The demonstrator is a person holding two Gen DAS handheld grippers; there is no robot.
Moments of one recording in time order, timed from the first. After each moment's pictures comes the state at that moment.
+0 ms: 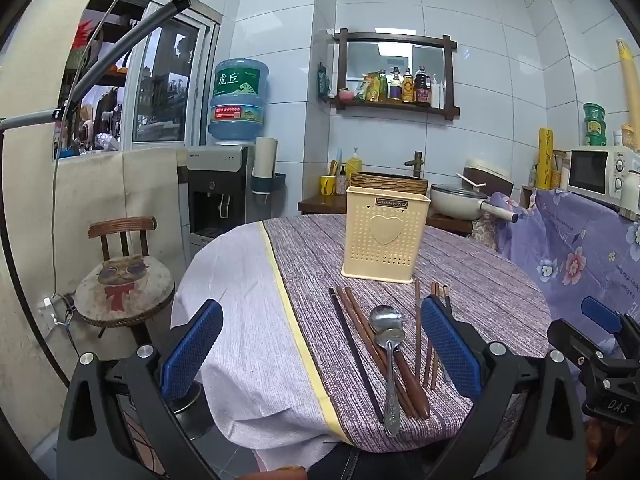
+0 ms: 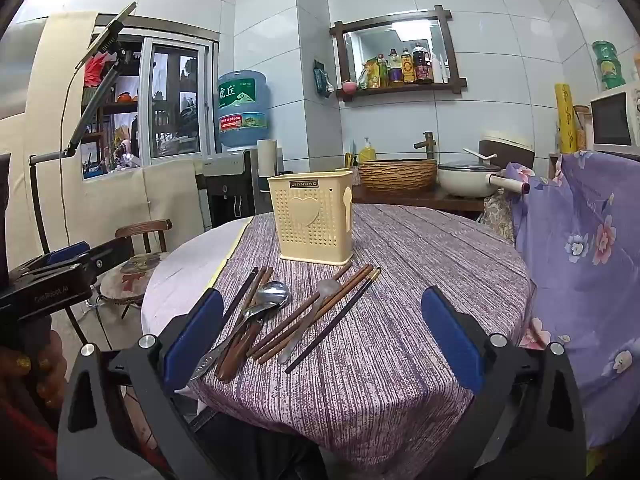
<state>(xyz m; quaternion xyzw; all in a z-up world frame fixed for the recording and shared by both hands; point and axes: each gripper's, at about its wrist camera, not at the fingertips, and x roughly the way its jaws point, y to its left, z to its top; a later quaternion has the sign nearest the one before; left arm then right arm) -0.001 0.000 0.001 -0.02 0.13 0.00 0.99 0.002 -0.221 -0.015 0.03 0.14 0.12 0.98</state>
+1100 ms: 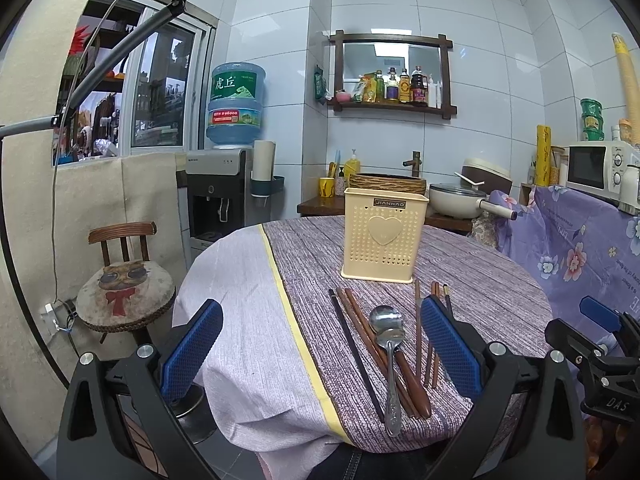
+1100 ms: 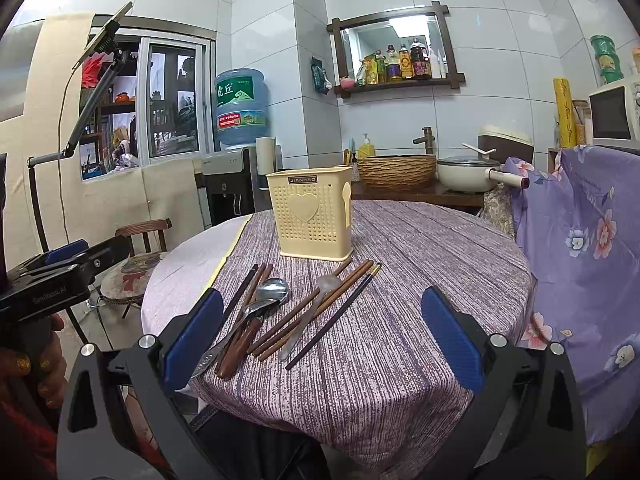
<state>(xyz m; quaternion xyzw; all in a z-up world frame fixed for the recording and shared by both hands) -0.001 -0.005 -0.001 -0.01 0.13 0.01 0.99 0.002 -0.222 -0.017 0.03 0.14 0.12 0.98</state>
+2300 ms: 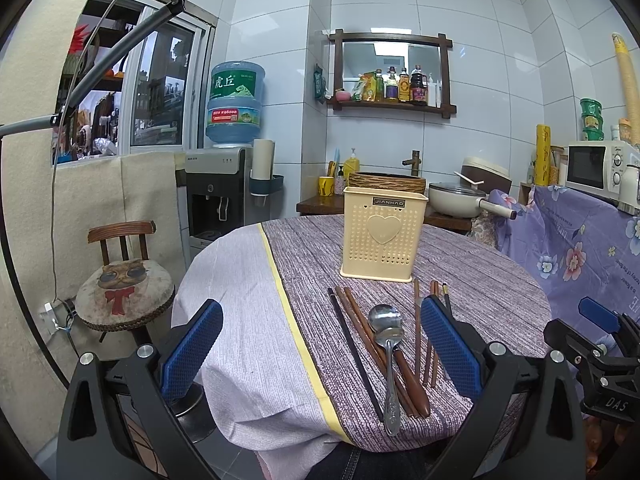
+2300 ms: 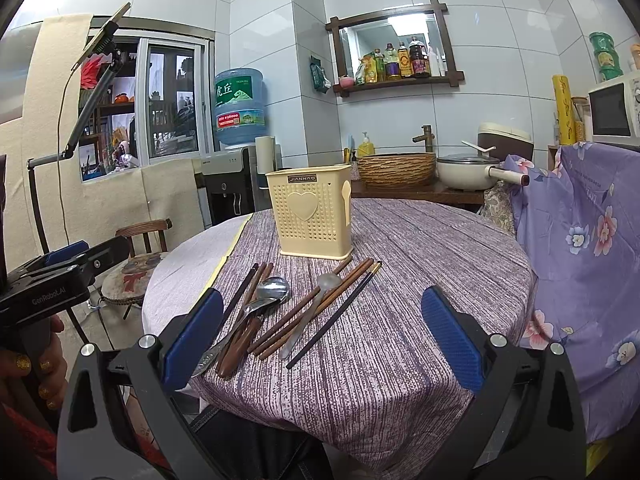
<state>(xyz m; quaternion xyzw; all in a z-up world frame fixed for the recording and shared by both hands) -0.001 -0.004 -0.002 -0.01 0.14 0.01 0.99 0.002 -0.224 -0.021 0.04 0.14 0.12 0.98</state>
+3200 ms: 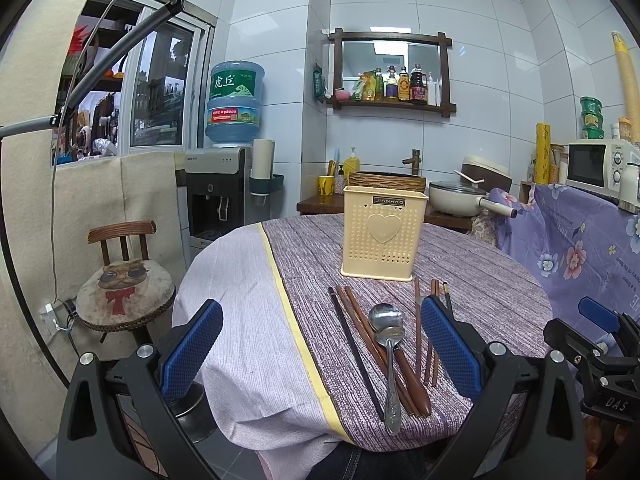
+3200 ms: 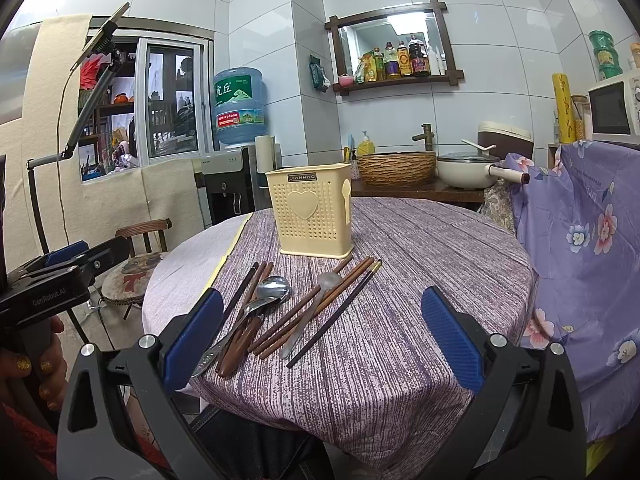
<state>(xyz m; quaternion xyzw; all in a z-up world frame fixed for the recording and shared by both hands) -0.001 -0.003 -0.002 -0.01 0.14 0.01 0.99 0.003 -0.223 -0.020 0.04 0.14 0.12 0.98</state>
